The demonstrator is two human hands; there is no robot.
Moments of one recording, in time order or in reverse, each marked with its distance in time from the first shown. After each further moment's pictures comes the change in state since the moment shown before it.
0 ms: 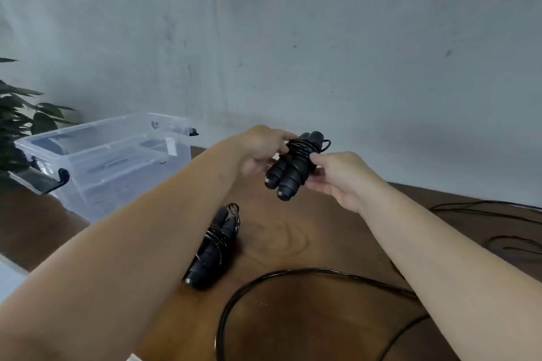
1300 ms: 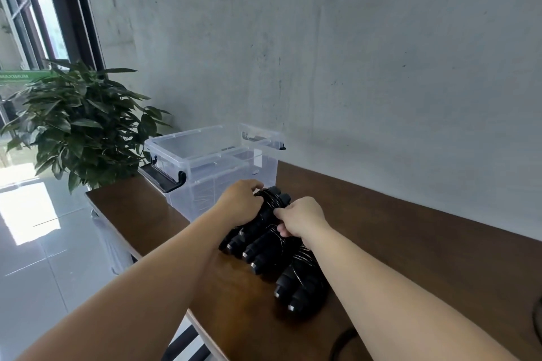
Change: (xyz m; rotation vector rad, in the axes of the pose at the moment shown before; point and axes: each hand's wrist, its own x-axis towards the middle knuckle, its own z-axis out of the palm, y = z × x) left_hand -0.057 -0.141 -0.173 0.628 0.535 -0.058; right_hand 0.043 0.070 0.225 -0.487 -0.170 0.022
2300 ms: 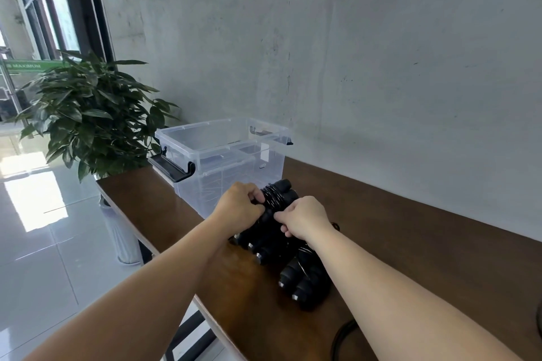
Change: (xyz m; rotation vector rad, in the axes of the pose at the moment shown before) left_hand -0.023 -0.024 0.007 -0.110 0.082 0.005; right_hand -0.014 0.006 0.005 -0.202 -0.020 -0.106
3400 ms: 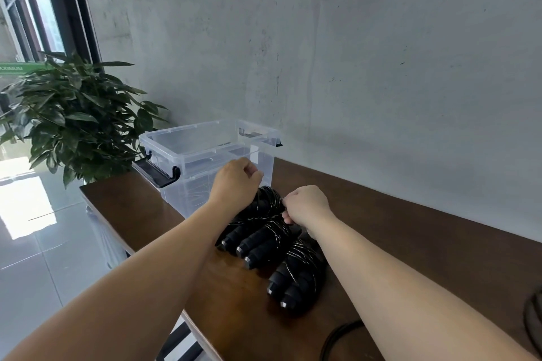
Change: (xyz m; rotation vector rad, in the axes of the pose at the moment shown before) left_hand 0.035 0.034 0.002 -0.018 0.268 0.056; right_hand 0.024 -0.004 -0.024 0.091 0.069 0.054
